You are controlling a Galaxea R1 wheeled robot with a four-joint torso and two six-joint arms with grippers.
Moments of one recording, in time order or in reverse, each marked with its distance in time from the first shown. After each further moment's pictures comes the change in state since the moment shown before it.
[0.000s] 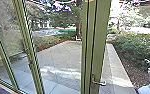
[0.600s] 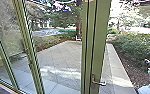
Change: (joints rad) left arm 0.000 0.004 0.000 0.000 0.000 0.000; right arm 0.092 -0.225 0.257 0.000 0.001 0.000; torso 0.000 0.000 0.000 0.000
